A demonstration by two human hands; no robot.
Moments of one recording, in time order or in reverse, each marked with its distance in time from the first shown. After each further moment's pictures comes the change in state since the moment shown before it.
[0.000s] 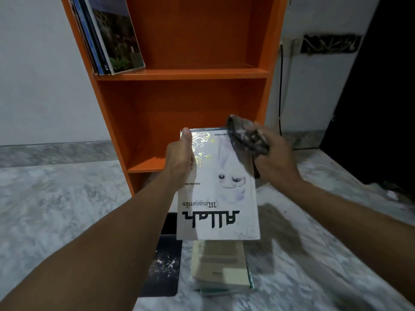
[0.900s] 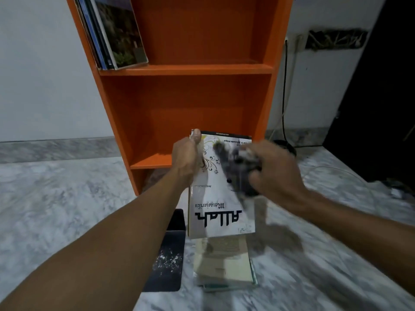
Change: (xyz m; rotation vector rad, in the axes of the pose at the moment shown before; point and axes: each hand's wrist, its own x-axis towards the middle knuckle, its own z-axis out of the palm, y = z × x) left_hand 0.007 -0.012 0.001 -0.013 -0.019 0.069; right_hand -0.029 -0.007 0.004 -0.457 0.017 -0.344
